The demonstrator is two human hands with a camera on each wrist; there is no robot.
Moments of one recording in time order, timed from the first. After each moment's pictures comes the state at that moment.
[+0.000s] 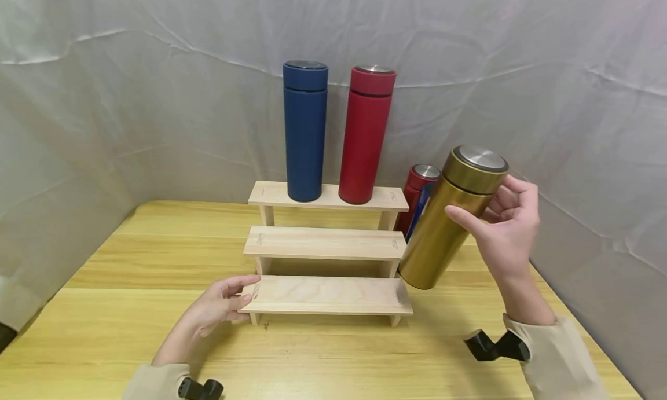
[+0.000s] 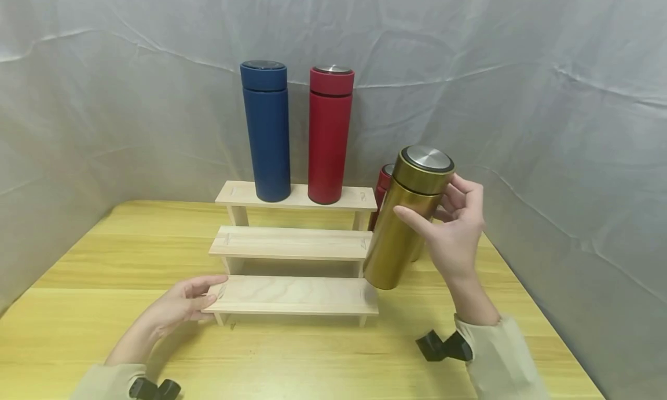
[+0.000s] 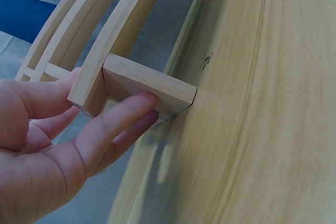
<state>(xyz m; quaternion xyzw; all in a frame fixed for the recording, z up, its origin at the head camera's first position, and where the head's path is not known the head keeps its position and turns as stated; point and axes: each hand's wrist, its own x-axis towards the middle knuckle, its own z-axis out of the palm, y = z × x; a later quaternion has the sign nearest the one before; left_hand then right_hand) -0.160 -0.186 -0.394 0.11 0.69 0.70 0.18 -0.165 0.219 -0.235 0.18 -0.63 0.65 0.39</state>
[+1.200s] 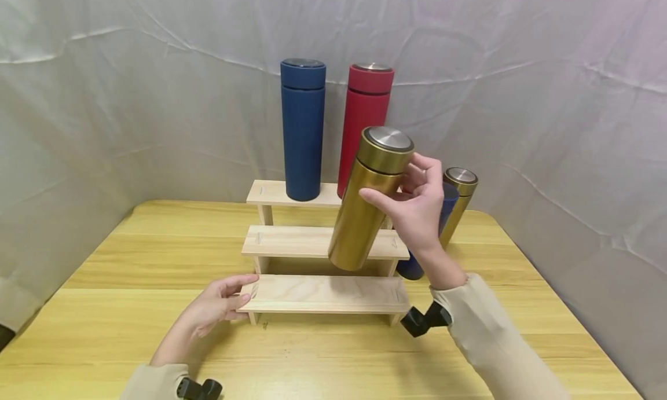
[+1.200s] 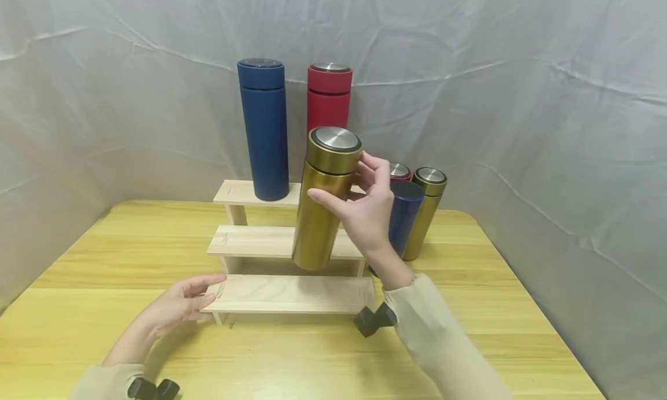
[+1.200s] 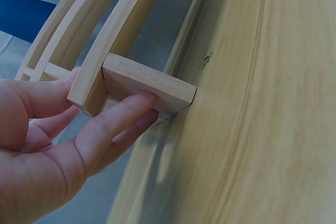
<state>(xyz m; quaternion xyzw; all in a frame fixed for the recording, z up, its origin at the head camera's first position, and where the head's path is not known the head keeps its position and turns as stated) -0.160 -0.187 -0.394 0.11 0.69 0.69 0.18 -0.194 0.129 -0.231 0.26 -0.64 0.63 0.36</state>
